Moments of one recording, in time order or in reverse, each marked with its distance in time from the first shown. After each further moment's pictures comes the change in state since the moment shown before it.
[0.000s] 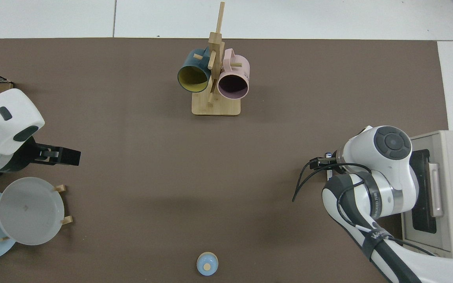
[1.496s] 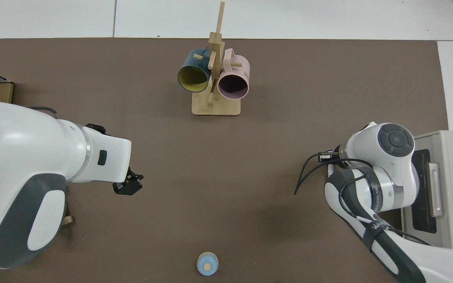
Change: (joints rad) left arm -0.182 0.005 -0.021 -0.104 -0.136 0.171 0.688; right arm -0.016 0.040 -0.011 0.023 0.001 0.059 0.002
